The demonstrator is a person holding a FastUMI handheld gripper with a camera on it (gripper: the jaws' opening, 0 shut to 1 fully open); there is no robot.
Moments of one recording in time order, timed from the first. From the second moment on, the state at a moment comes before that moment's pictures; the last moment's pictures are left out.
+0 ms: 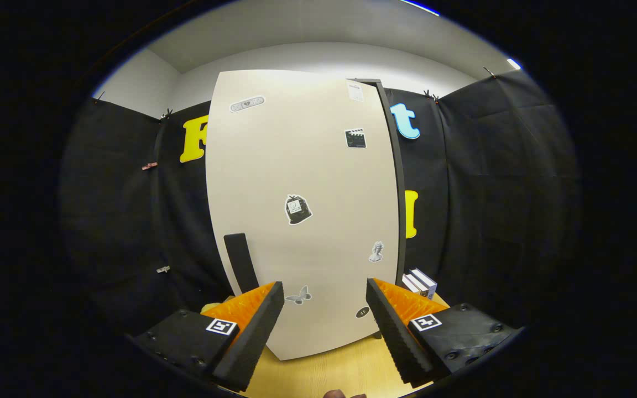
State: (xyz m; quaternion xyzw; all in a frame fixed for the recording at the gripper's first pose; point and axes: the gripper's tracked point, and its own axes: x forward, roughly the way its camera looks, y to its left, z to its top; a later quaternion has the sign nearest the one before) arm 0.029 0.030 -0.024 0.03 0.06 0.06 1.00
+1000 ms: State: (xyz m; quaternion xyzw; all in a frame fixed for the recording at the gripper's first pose) arm 0.021 0.024 -0.019 0.02 0.06 0.05 1.00
